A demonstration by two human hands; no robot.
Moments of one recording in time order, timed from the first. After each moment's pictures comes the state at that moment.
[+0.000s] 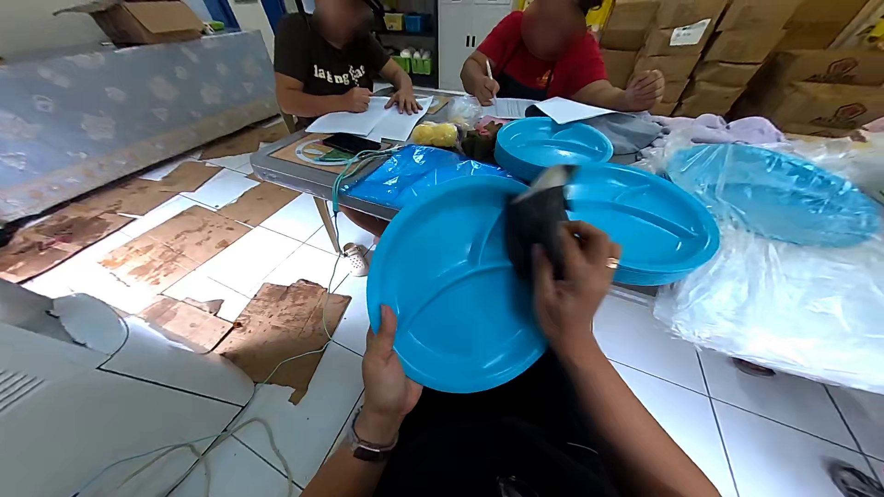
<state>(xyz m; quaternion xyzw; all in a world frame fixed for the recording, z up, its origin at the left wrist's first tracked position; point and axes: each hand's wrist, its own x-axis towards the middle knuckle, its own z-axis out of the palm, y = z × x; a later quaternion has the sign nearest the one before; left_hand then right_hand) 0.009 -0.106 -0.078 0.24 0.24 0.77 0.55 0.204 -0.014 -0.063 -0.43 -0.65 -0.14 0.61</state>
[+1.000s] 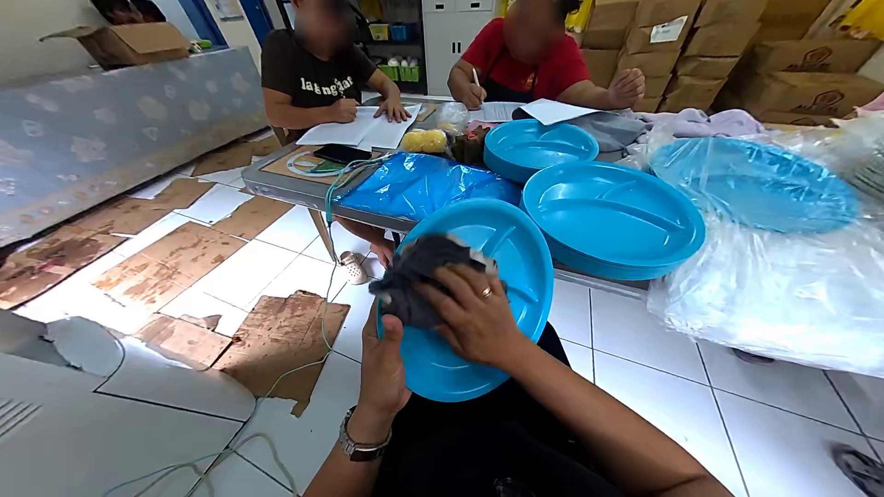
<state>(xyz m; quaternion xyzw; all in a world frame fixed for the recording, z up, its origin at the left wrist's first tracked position) -0.003 -0.094 -0.082 0.39 0.31 0.73 0.47 0.143 -0.024 -0.085 -0.27 -0.83 -0.17 0.45</state>
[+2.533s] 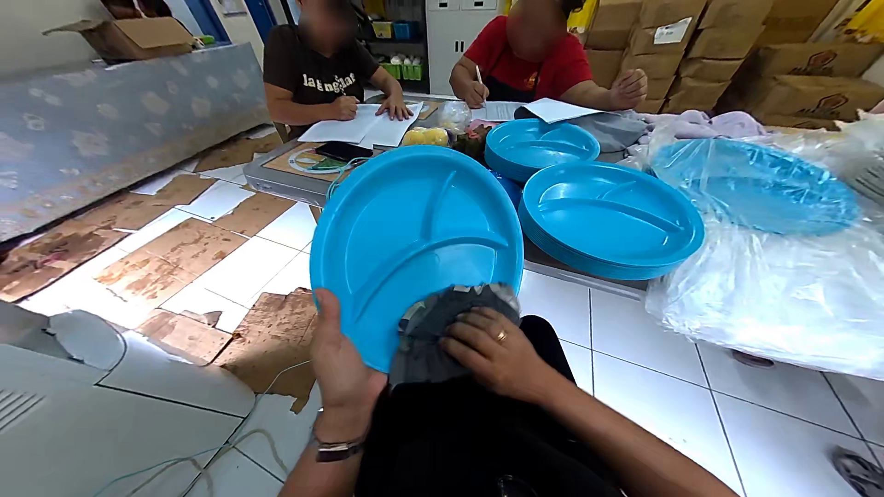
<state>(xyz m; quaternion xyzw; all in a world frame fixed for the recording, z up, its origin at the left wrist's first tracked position) -0.012 -0.104 -0.032 0.29 0.27 0.80 0.45 0.181 -0.051 -0.124 -0.17 -0.87 -0.16 0.44</state>
